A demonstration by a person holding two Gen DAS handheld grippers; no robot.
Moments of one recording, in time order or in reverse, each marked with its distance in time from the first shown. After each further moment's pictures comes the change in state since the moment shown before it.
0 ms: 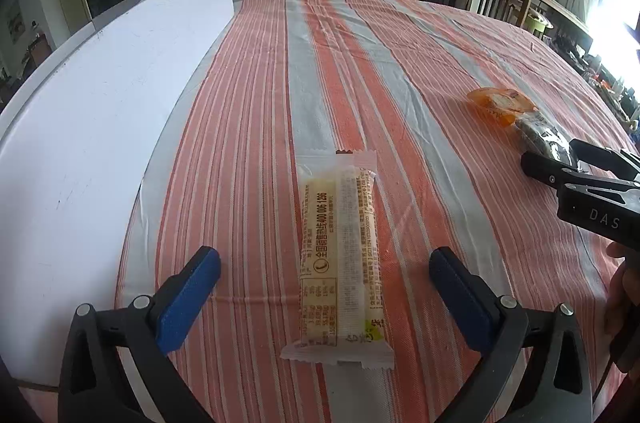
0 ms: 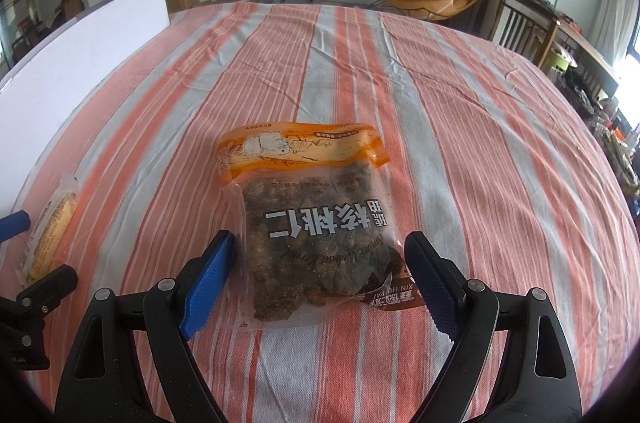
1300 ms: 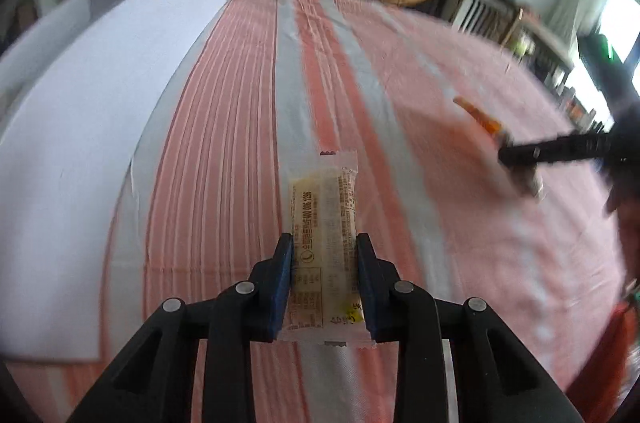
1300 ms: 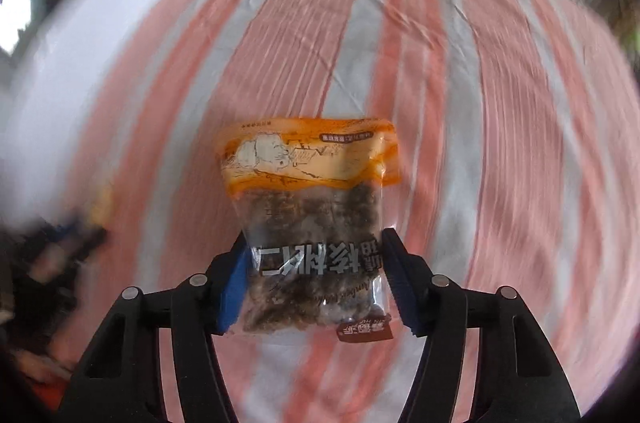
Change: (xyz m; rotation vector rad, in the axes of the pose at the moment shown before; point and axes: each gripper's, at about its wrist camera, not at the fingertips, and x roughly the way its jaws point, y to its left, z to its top) left arm -0.029 0.017 0.000 -0.134 0.021 -0.196; right arm 0.020 -0.026 0.059 -0.011 0.404 0.299
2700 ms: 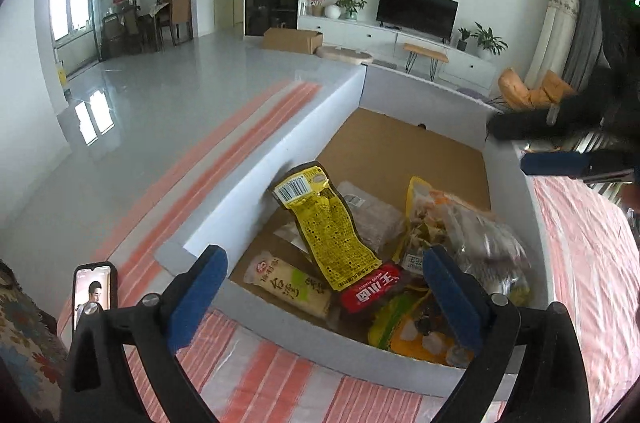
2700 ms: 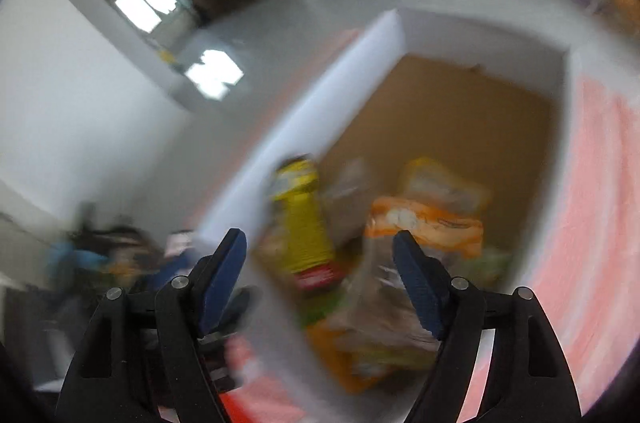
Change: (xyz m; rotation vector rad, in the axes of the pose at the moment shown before) left arm -0.189 0.252 0.020 -0.280 -0.306 0.426; right arm -0.034 0.411 0.125 -0.311 -0.147 0.341
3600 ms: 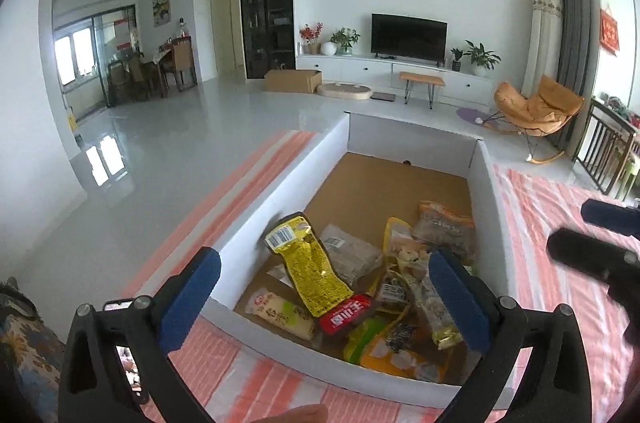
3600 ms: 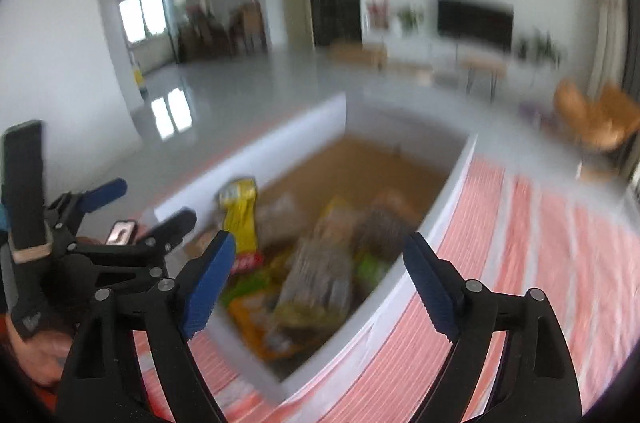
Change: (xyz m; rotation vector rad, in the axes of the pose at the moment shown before) left arm -0.056 -0.043 0.017 0.081 -0.133 0.050; right arm -0.096 0.023 -0.084 -0.190 -0.314 -0.209
